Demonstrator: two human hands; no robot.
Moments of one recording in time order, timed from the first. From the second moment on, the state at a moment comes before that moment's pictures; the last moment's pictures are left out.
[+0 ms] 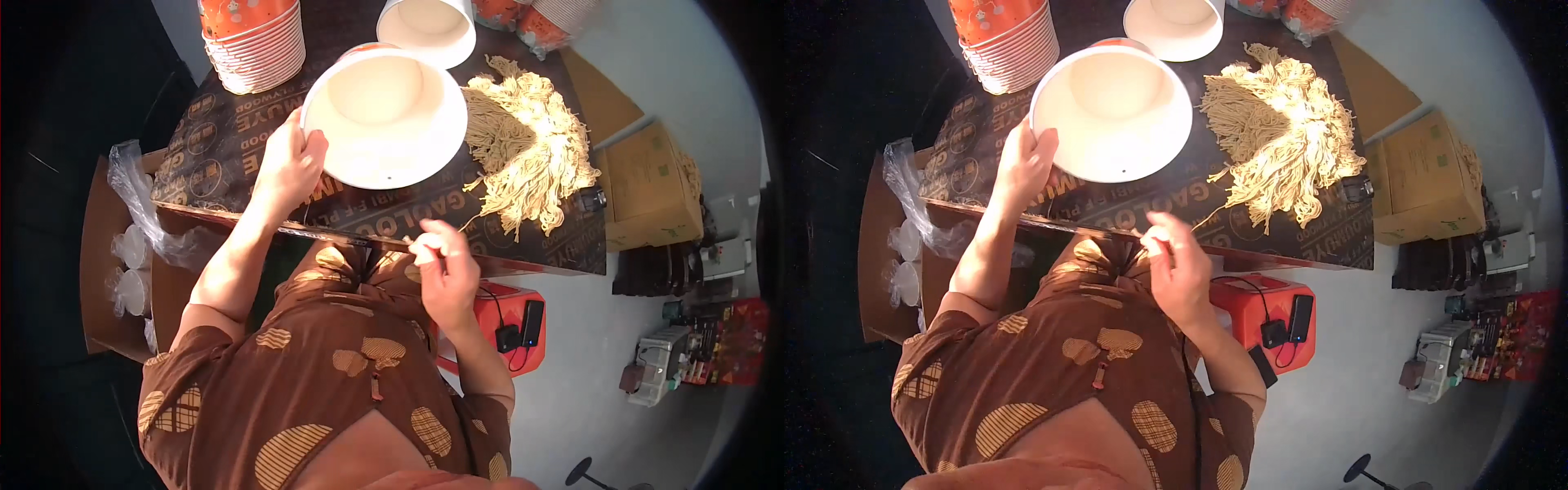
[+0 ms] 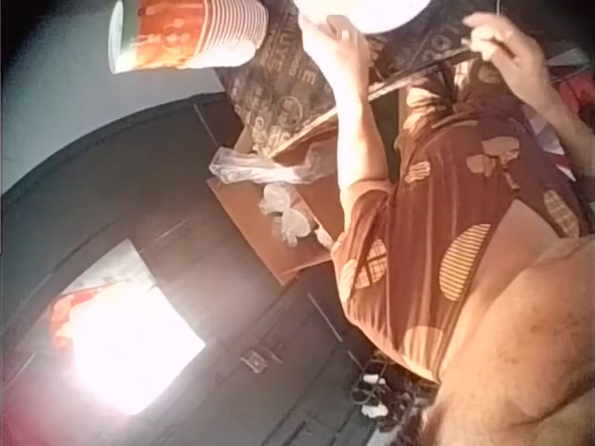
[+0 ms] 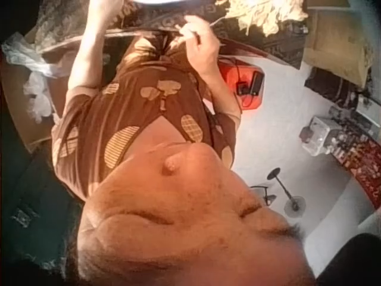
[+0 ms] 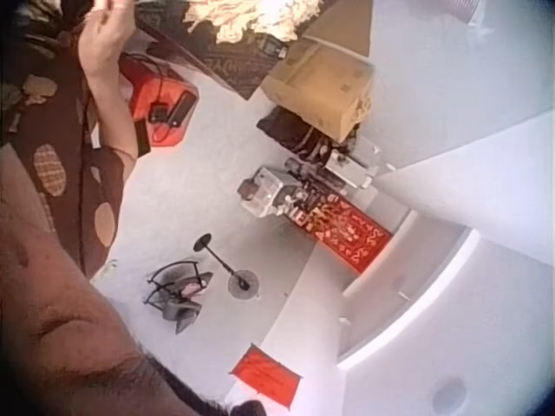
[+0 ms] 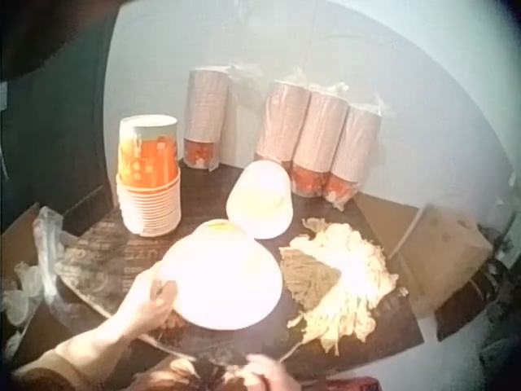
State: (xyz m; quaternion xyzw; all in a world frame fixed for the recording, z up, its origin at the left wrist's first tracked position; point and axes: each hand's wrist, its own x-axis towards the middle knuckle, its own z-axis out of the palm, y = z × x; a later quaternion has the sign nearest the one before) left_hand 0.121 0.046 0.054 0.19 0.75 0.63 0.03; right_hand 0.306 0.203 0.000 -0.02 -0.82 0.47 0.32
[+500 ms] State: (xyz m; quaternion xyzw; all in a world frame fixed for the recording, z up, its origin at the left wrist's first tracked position) left_hand 0.142 0.059 0.051 0.05 0.47 0.79 0.39; right_hand 0.290 0.204 0.038 -0.02 -0.71 0.58 0.39
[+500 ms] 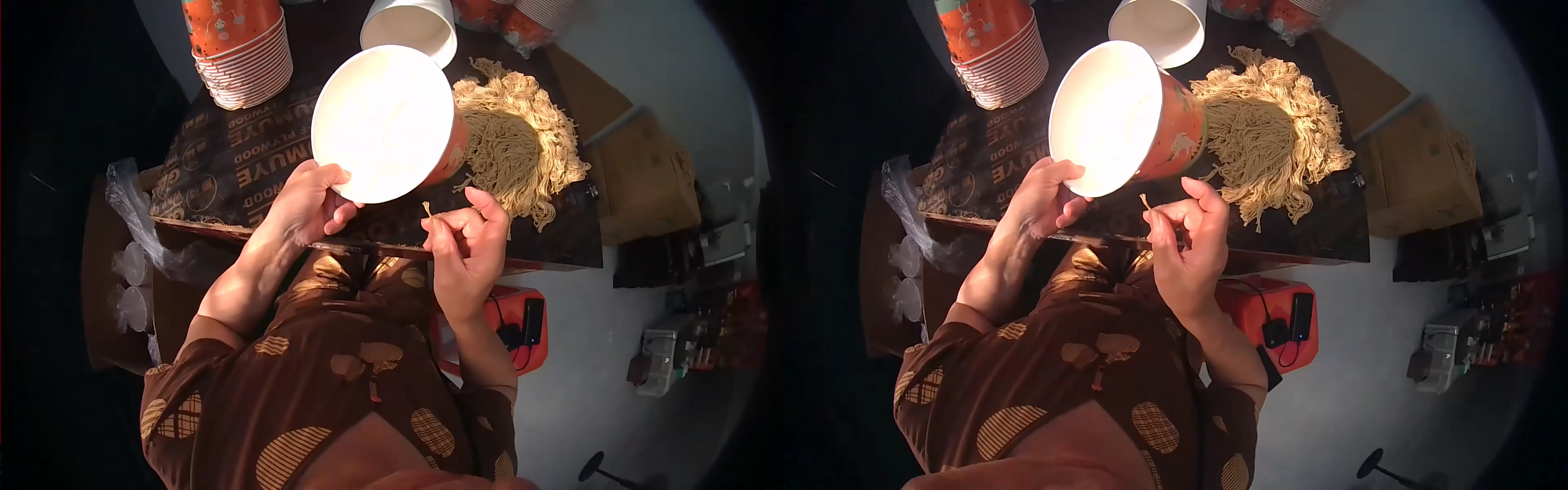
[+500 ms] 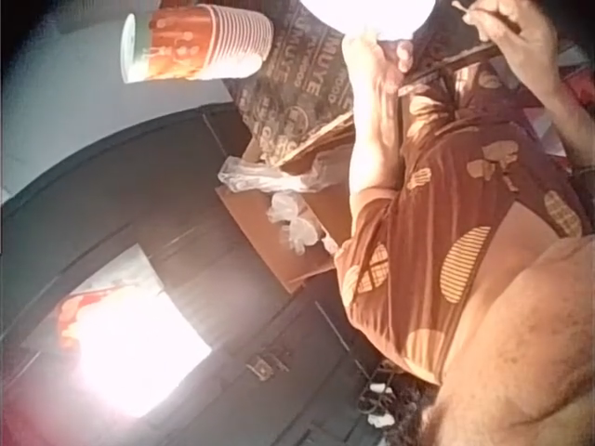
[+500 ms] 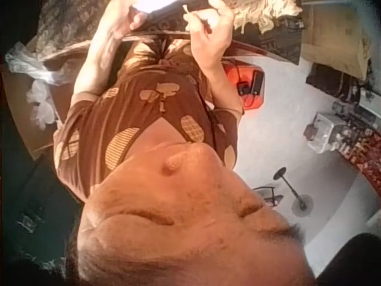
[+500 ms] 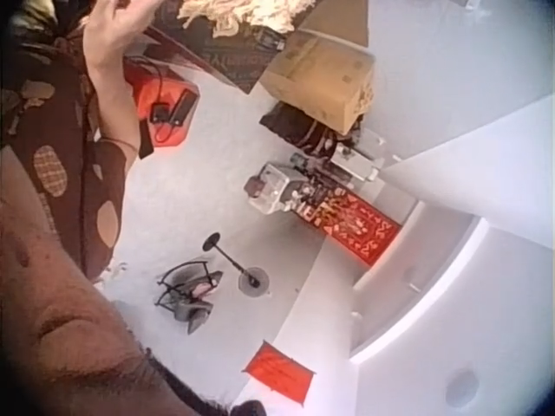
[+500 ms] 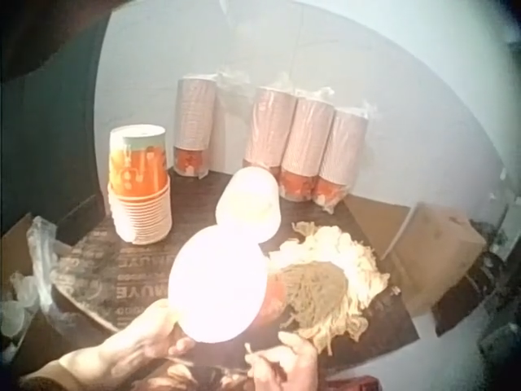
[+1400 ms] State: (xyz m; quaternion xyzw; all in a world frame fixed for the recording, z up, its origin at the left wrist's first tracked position) left_hand 0.151 0.060 0.057 0.06 0.52 0.77 0.38; right_hand 0.285 0.211 0.045 -0.01 -0.75 0.55 0.38
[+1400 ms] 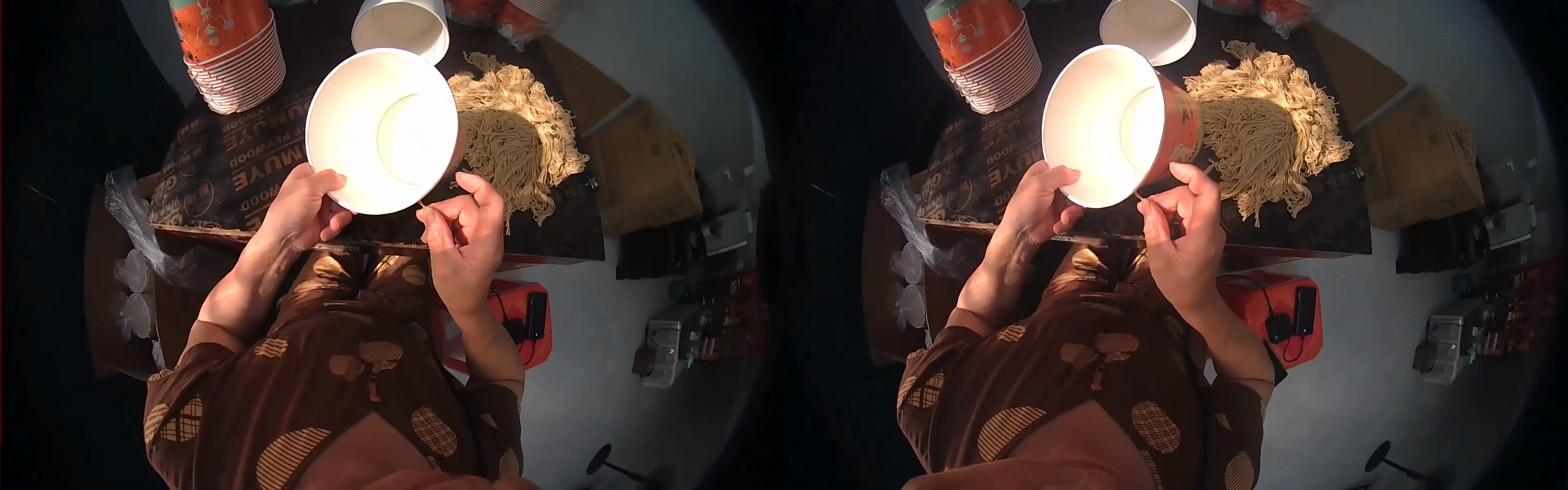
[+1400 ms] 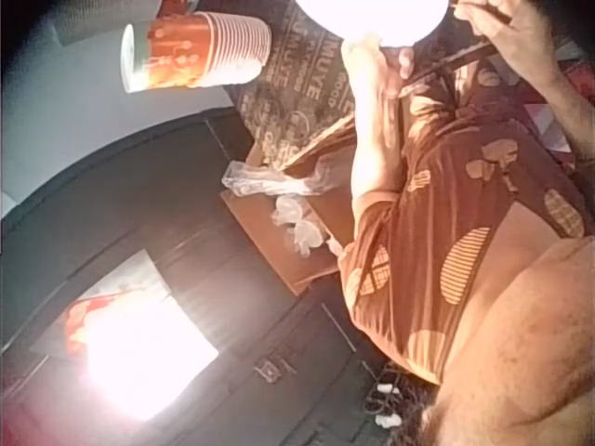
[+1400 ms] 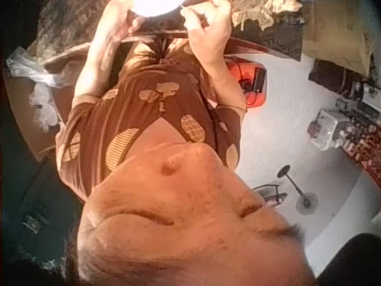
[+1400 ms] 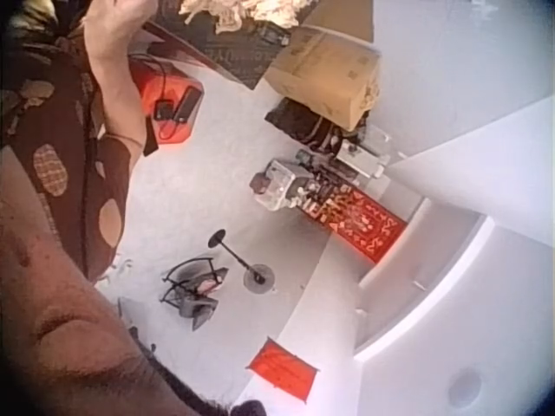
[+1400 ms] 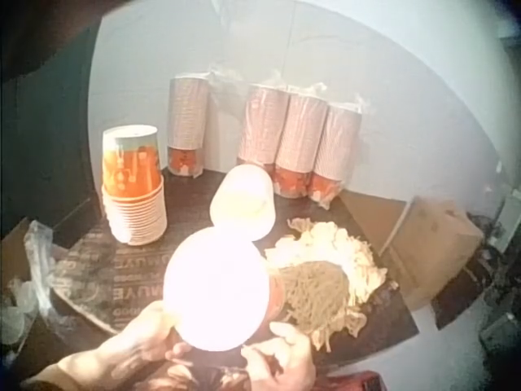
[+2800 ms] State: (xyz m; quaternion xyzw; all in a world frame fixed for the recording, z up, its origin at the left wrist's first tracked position) left_hand 0.118 0.033 0.091 0.10 0.68 0.67 0.30; right_hand 0.281 0.199 0.018 -0.08 -0.67 0.65 0.35
